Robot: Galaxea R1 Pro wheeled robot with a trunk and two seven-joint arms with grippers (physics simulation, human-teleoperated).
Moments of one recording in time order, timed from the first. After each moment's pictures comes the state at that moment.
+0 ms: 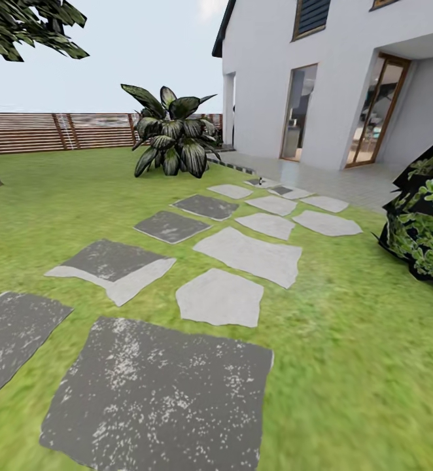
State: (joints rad) left arm -0.26 0.06 0.02 -0.21 0.04 -0.34 0.00; right arm -0.04 -0.05 -0.01 -0.53 0.00 -0.35 -0.01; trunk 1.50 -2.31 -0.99
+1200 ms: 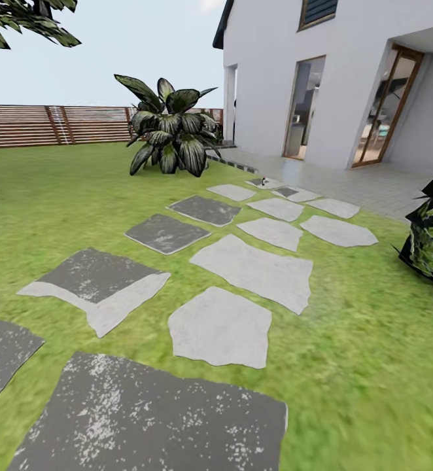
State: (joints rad) left arm -0.26 0.06 0.02 -0.21 0.04 -0.33 0.00; right arm -0.04 -0.05 -0.01 -0.53 0.00 -0.35 0.00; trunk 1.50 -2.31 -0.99
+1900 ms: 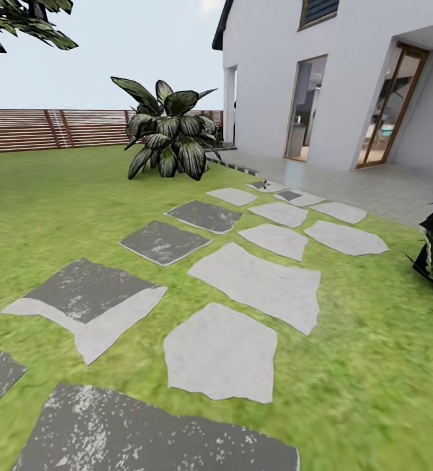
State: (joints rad) left arm -0.26 0.06 0.02 -0.21 0.04 -0.33 0.00; right arm -0.04 -0.05 -0.01 -0.52 0.00 -0.34 0.00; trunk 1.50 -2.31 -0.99
